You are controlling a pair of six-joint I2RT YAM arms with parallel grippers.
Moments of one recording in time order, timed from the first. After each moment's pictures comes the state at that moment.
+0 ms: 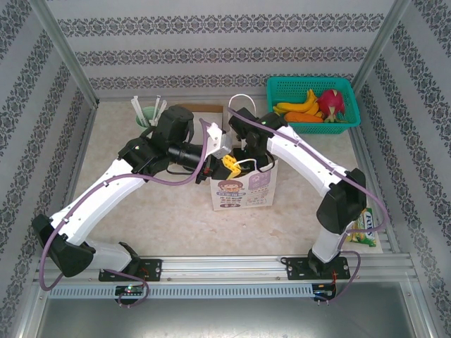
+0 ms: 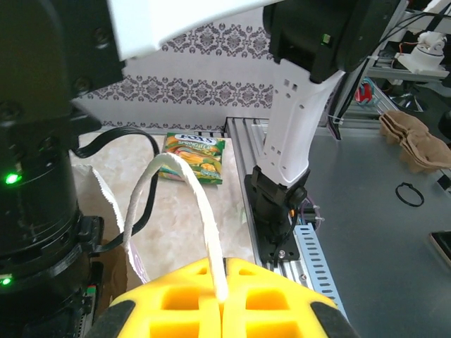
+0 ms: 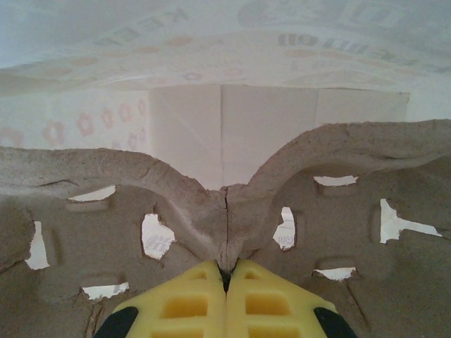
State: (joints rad) left arm -0.67 1.35 1.47 -0.67 0.92 0.35; right arm 0.64 1.77 1.69 -1.32 -0.14 0.60
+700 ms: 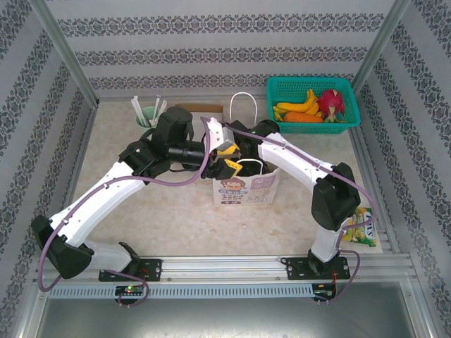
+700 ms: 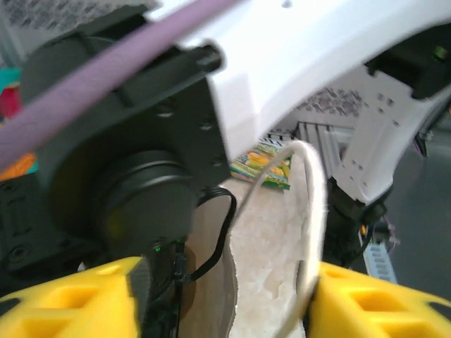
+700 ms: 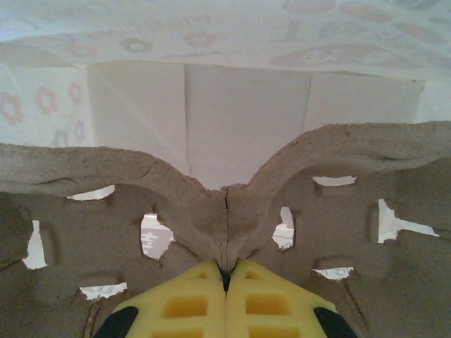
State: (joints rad) left arm -0.68 1.33 1.41 -0.53 0.67 0.24; right arm 0.66 1.81 1.55 -1.20 -0.06 0.58
